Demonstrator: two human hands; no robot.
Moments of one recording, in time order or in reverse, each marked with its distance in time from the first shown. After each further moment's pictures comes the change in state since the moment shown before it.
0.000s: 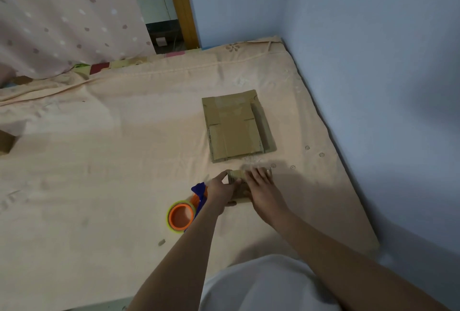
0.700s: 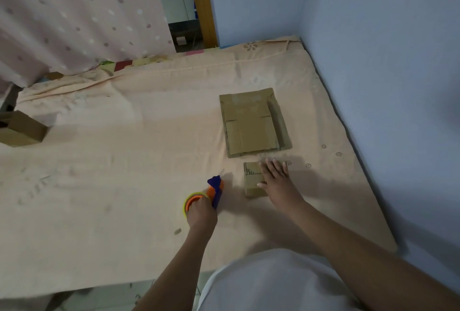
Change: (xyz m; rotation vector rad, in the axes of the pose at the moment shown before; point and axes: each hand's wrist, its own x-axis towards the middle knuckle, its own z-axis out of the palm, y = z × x) left_hand -0.030 -0.072 -0.076 0.904 0.326 0.064; right_hand 0.014 0.011 0.008 -0.090 -0.047 -0.033
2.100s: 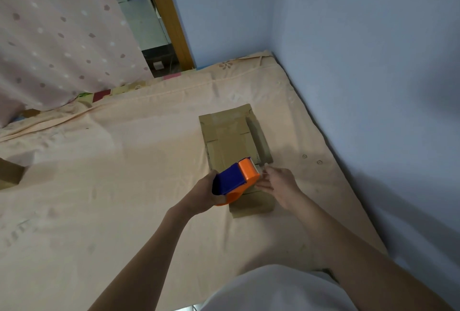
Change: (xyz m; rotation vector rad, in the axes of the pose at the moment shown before) left_hand 0.030 0.090 -0.088 -0.259 -0.315 0.580; right_hand 0.006 0.002 -0.097 1.539 0.164 0.806
